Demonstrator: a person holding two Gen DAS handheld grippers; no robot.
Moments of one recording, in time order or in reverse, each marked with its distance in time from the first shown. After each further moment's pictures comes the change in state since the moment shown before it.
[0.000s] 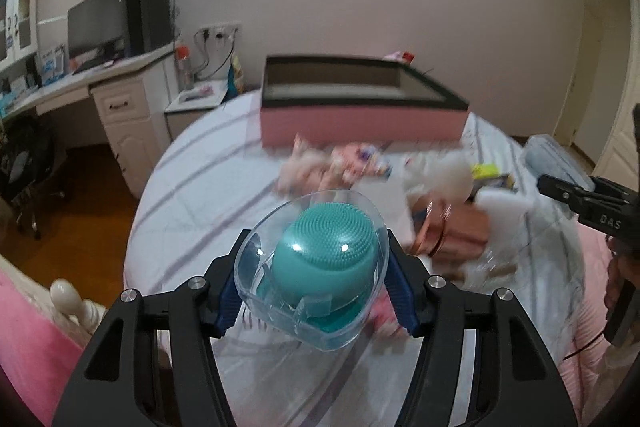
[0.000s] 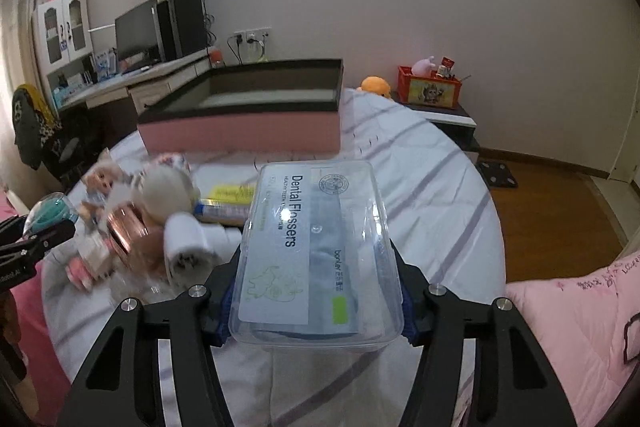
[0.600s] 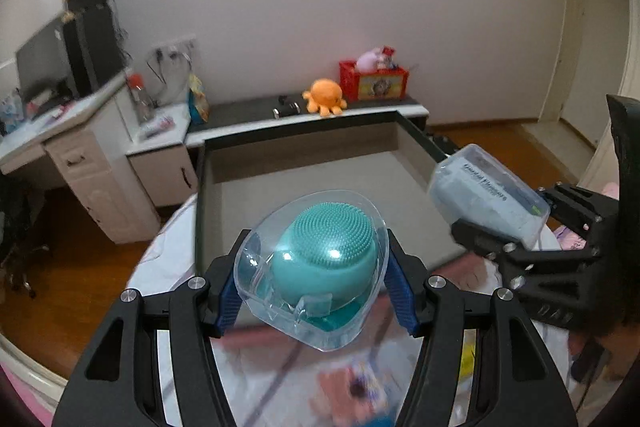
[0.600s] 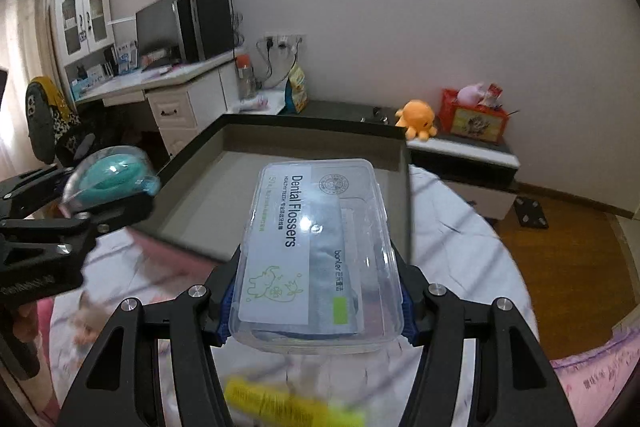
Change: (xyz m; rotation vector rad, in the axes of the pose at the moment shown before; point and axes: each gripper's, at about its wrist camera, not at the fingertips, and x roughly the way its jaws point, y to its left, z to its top) left arm 0.141 -0.021 0.182 0.105 0.099 -0.071; right arm 0.131 0.030 0.143 -0.092 0.071 0.070
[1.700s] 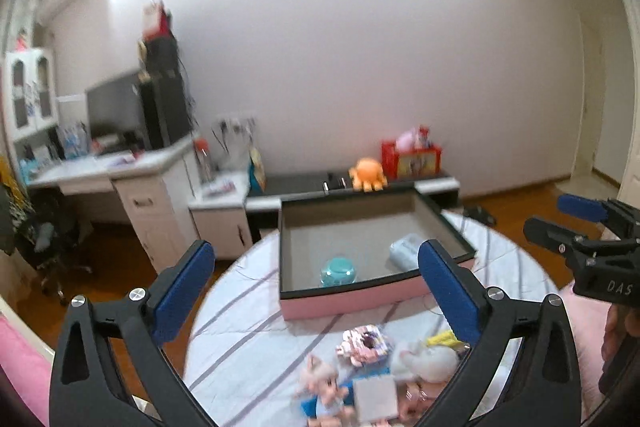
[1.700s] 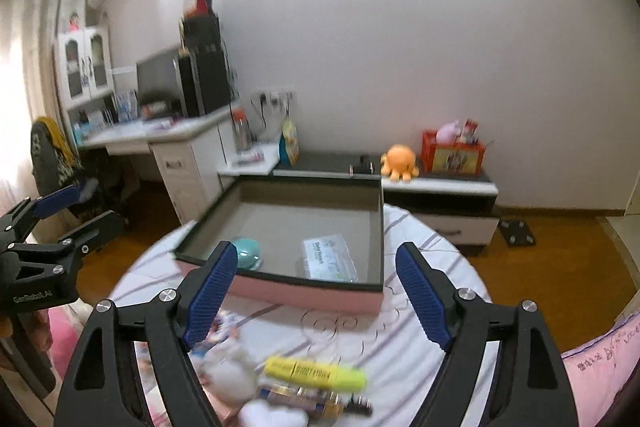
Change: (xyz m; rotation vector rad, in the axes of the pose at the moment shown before) left arm -0.200 -0.029 -0.075 -0.026 -0.384 0.214; right arm -0.173 0.022 -0.043 0.048 -0.284 -0.032
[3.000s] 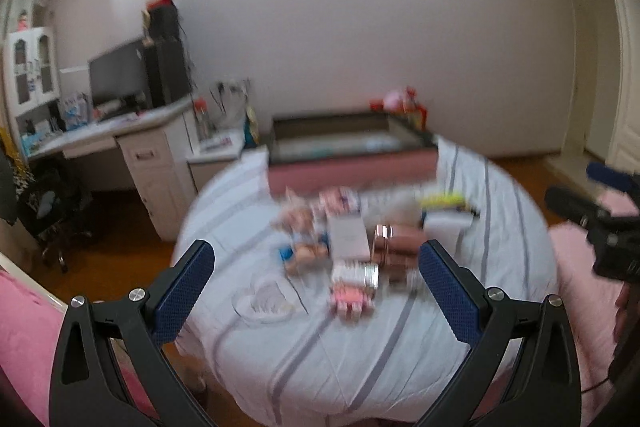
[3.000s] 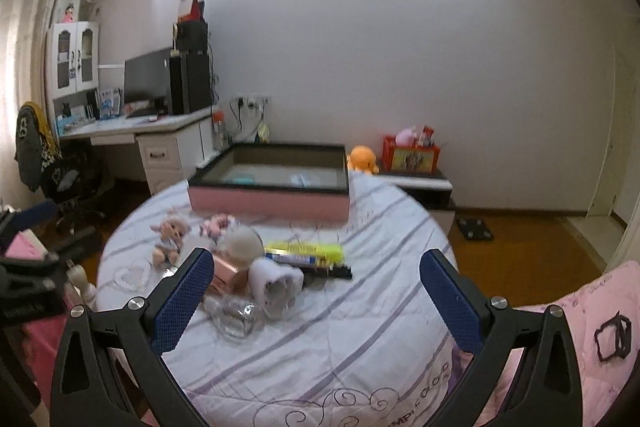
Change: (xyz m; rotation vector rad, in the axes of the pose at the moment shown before) left arm -0.054 -0.020 -0.132 0.006 0.178 -0.036; right arm -0.082 0.027 -0.115 -0.024 0.020 -0.156
